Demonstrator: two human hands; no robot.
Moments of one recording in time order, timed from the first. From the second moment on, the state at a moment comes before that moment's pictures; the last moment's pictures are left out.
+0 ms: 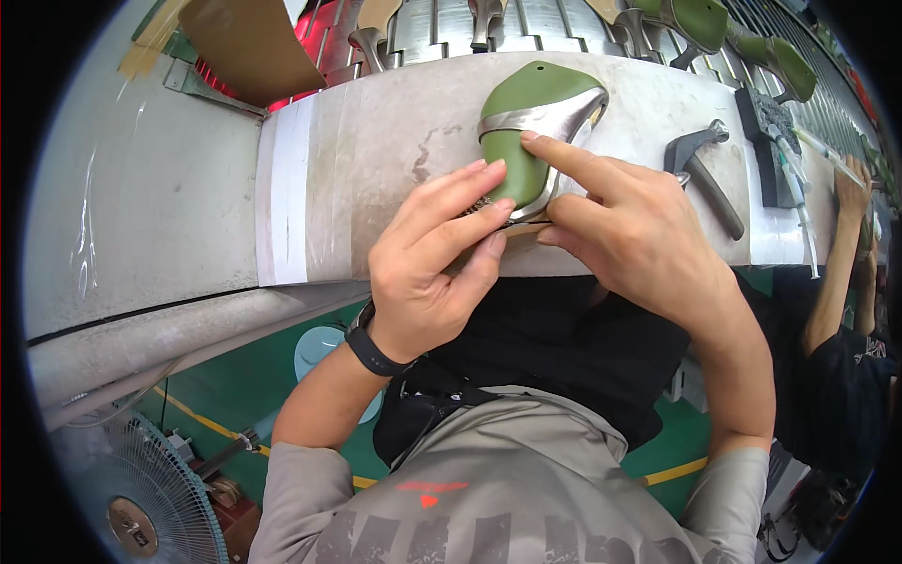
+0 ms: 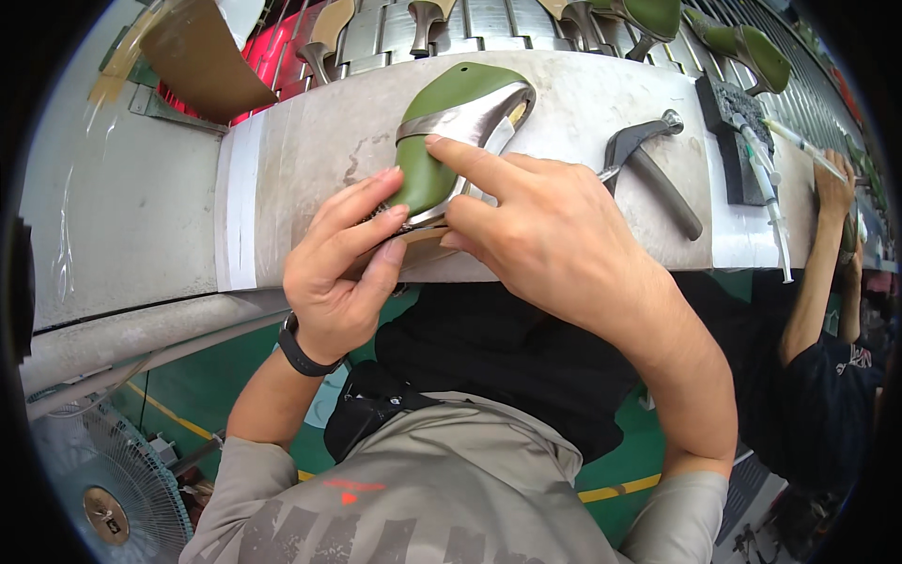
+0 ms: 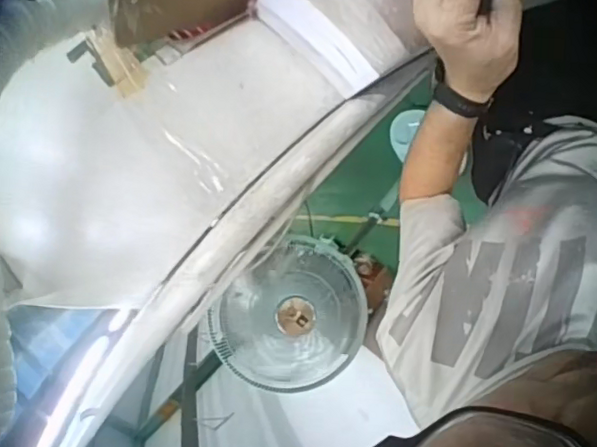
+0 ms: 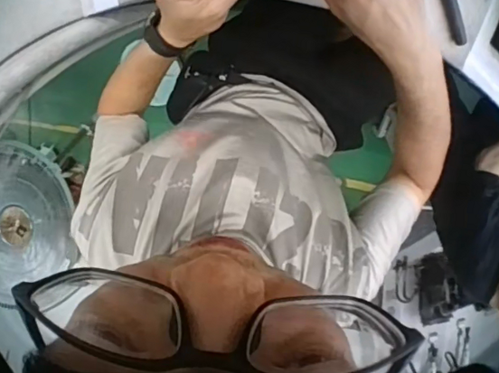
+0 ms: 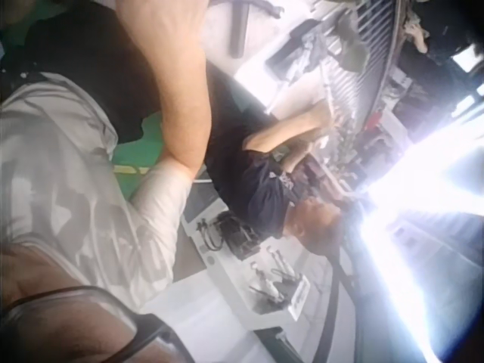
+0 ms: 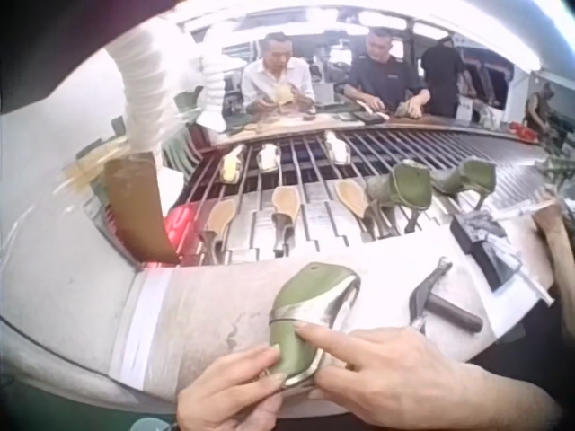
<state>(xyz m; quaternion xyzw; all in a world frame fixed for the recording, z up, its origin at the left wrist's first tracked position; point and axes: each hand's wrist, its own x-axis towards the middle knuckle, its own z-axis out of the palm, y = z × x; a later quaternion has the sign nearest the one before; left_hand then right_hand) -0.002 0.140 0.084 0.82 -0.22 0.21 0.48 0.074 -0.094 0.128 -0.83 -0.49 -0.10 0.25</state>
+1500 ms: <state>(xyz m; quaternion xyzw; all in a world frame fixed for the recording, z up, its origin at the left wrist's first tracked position) 0.121 0.126 0.100 0.65 -0.22 0.01 0.73 0.082 -0.081 0.141 -0.78 -0.44 -0.27 0.34</state>
